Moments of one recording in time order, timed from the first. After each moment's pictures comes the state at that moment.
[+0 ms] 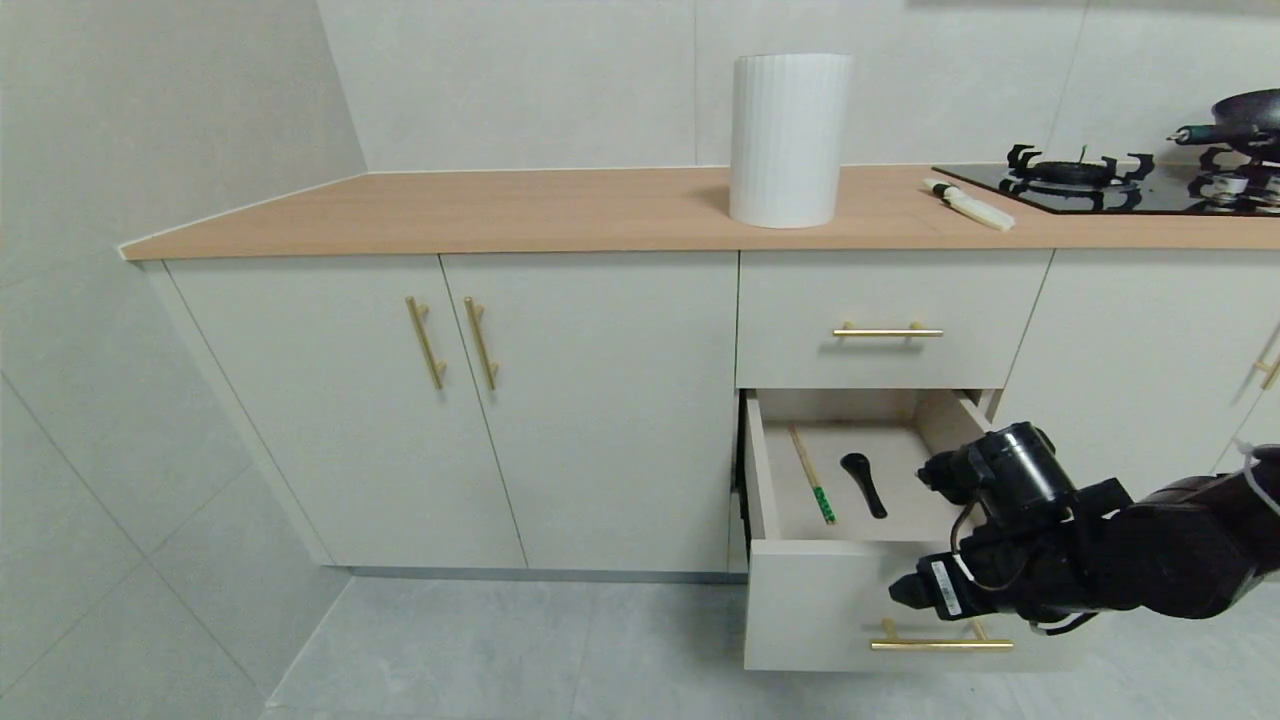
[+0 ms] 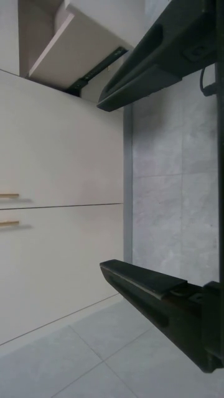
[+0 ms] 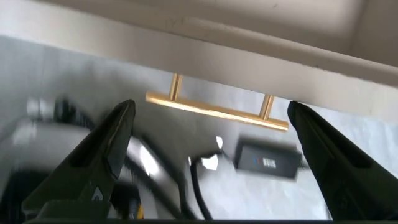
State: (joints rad) left arm 0.00 0.00 0.00 0.00 -0.02 0.00; right arm 0.38 1.90 -0.76 -0.18 -0.17 0.16
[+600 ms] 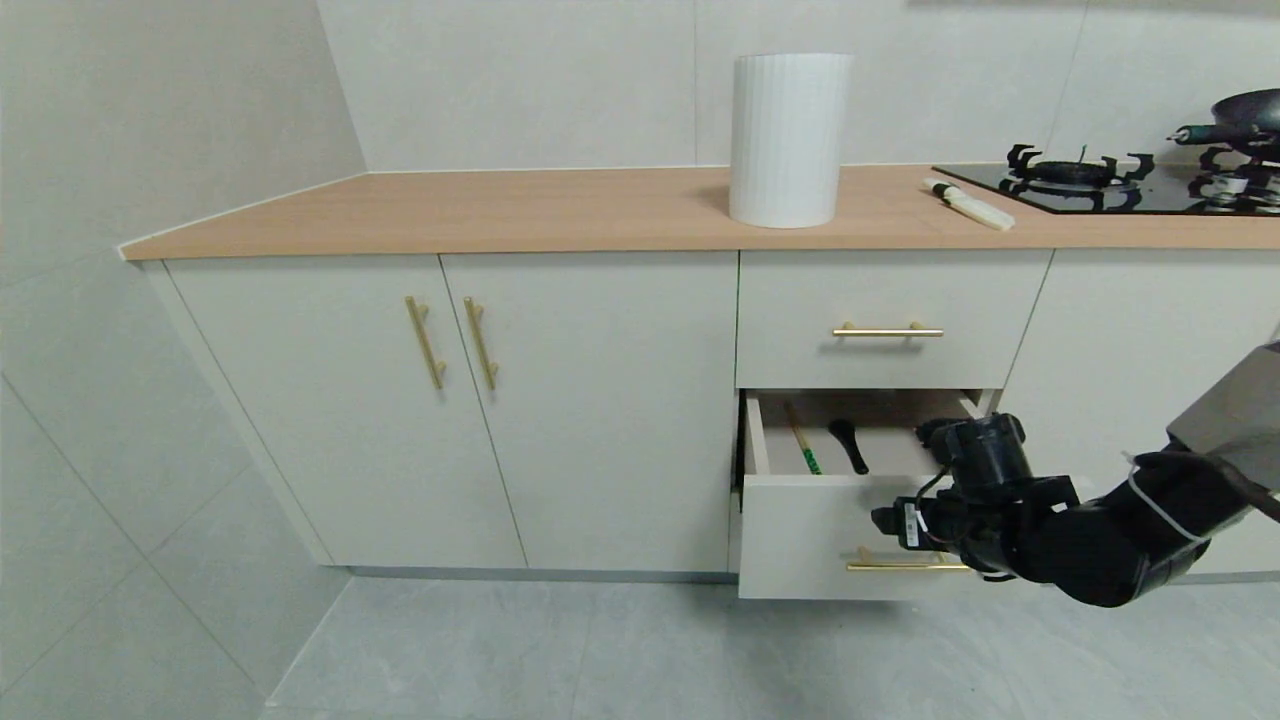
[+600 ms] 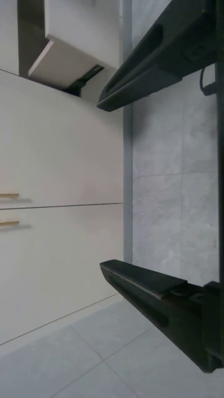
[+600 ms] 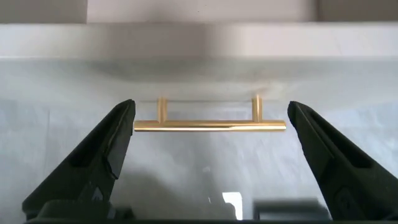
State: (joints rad) left arm 0.00 0.00 0.00 0.00 -0.02 0.00; right arm 0.33 2.10 -0.82 -0.57 -0.30 0.25
